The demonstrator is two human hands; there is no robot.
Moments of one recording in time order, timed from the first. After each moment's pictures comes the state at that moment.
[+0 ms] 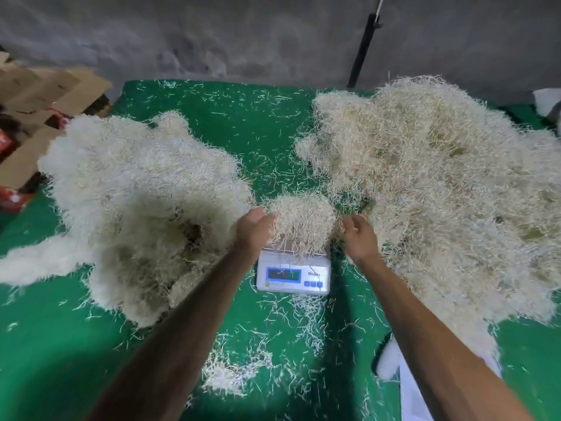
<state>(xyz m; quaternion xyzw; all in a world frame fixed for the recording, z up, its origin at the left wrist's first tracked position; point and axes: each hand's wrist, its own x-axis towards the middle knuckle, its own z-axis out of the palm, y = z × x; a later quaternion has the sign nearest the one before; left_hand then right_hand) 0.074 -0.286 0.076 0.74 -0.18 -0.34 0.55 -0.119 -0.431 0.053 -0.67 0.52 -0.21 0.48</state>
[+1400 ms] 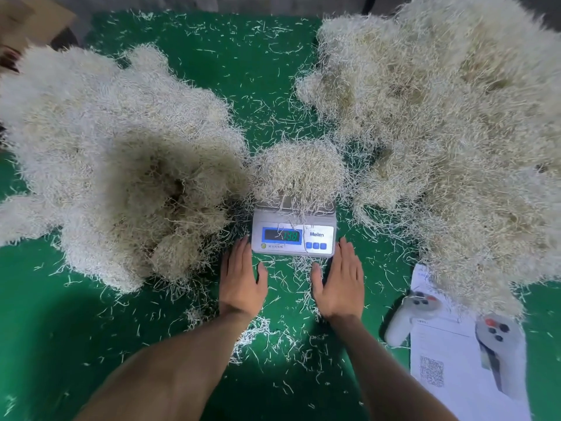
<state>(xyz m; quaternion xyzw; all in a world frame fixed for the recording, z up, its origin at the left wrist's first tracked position) 0.001 -0.166 -0.101 0.90 -0.39 -0.09 0.14 -0.179 -0.293 -0.107 -0.85 0.51 -0.07 0.14</state>
